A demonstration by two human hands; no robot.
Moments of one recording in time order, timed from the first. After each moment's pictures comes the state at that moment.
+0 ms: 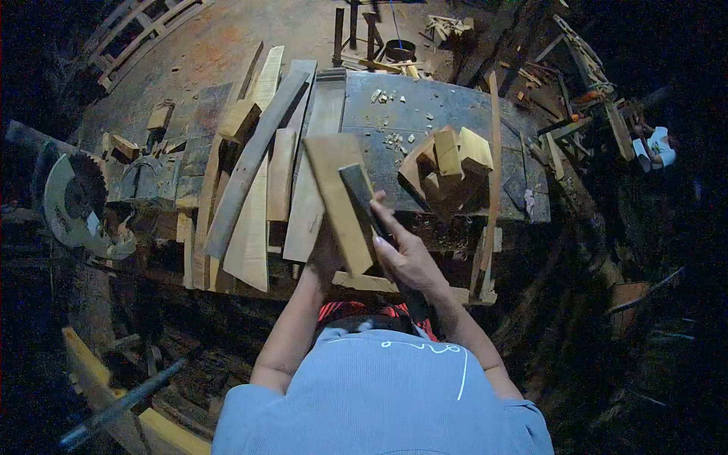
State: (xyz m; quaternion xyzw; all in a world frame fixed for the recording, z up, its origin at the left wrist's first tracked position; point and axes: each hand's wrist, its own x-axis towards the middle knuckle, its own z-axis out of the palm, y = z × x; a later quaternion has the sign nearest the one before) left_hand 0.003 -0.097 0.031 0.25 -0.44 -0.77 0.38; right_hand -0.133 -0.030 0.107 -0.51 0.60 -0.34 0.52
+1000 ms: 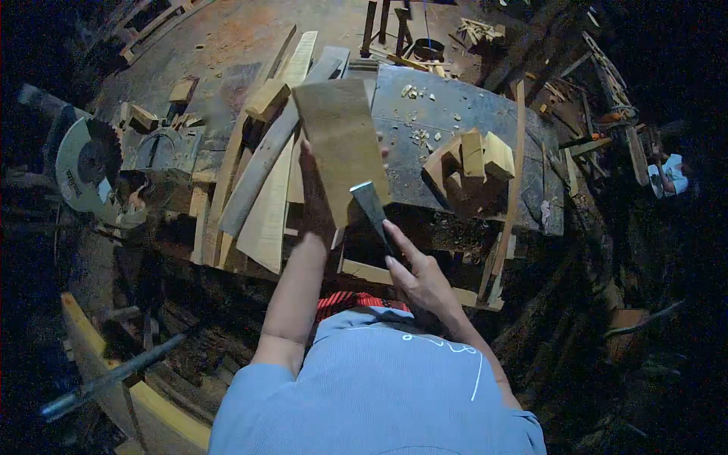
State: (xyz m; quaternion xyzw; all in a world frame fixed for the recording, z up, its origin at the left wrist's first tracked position) left_hand 0.024 -0.159 0.084 0.12 -0.21 -0.84 0.50; right_hand -0.115 -0.003 0.123 -0.52 0.60 -0.26 0.55
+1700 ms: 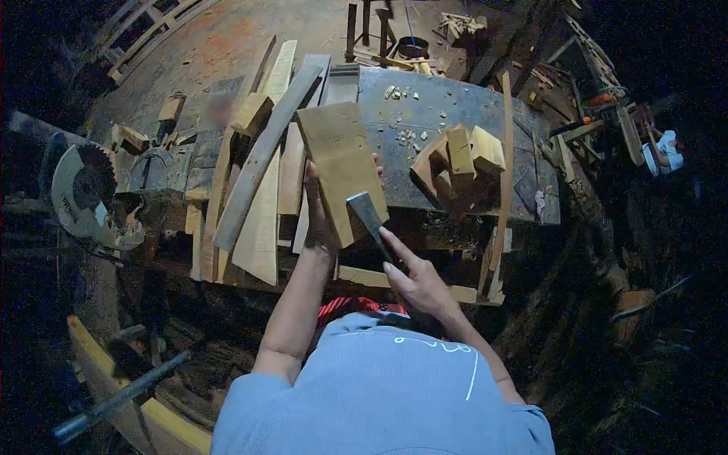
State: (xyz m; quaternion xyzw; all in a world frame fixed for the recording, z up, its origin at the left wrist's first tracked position) left_hand 0.010 -0.133 0.100 0.19 -0.24 -0.82 0.48; right_hand -0.127 -0.001 0.119 -0.51 0.61 -0.26 0.55
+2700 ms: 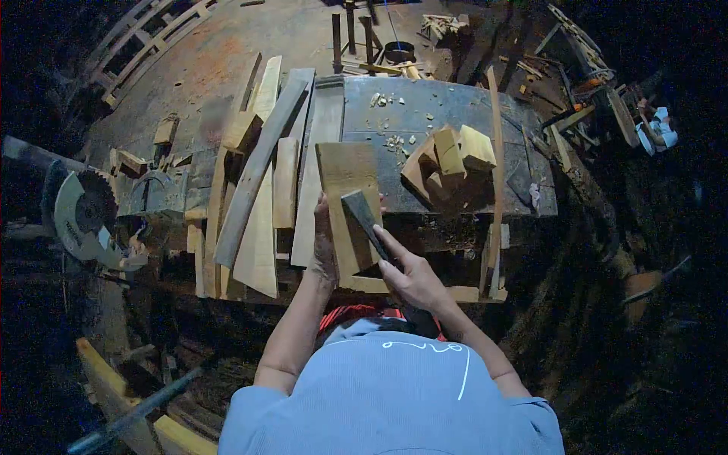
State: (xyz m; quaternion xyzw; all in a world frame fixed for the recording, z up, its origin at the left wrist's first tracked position) left_hand 0.001 -0.106 0.075 0.20 -0.19 -0.88 0.39; right_hand -0.130 -0.004 0.095 -0.59 0.57 -0.39 0.42
